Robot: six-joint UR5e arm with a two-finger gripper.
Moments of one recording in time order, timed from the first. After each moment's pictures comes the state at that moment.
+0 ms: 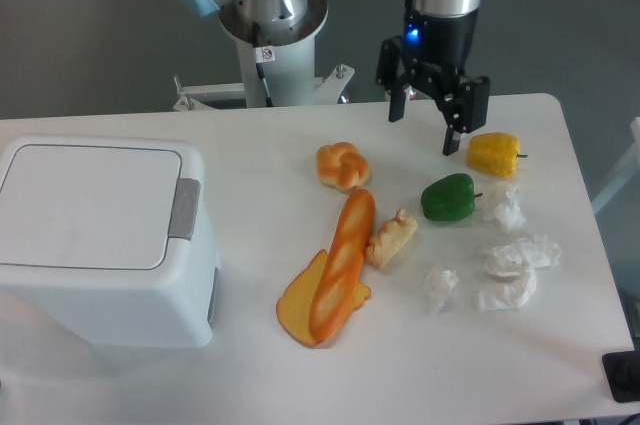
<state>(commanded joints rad) 2.68 -1.58 -1.64 -1.18 1.30 1.36</state>
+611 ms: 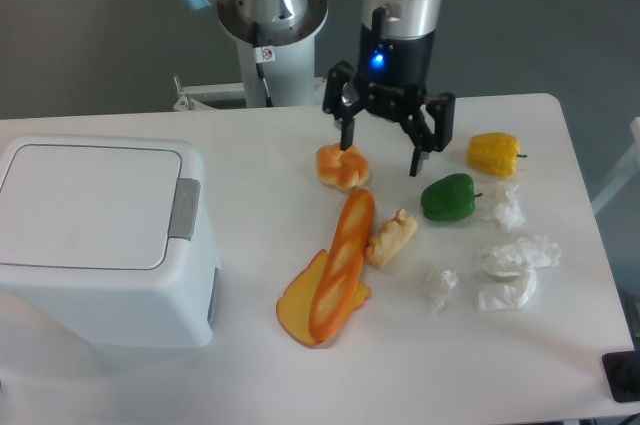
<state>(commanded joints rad) 2.54 -1.65 -1.56 -1.15 1.29 0.87</state>
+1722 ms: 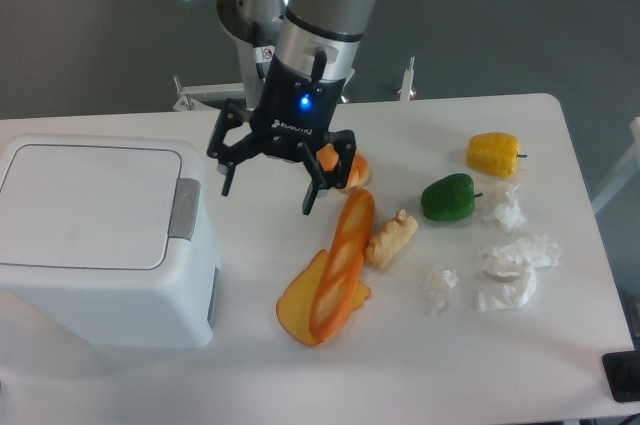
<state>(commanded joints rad) 2.44 -1.71 -1.52 -1.15 1.01 0.33</state>
